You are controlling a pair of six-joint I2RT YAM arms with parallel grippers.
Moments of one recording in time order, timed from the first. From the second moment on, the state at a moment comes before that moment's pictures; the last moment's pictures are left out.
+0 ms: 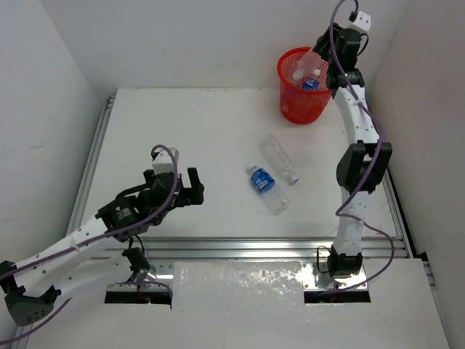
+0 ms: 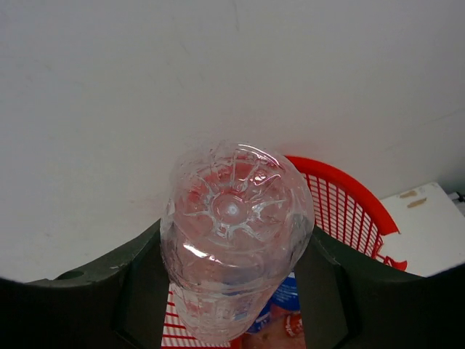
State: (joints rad) left arm -0.87 0.78 0.85 -0.70 -0.56 -0.67; right arm 0.02 2.20 2.25 -0.08 0.21 0.35
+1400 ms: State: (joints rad) left arm -0.97 2.05 1.60 -0.55 -0.46 -1.12; right arm 0.20 1.01 1.07 -0.56 0.19 0.28
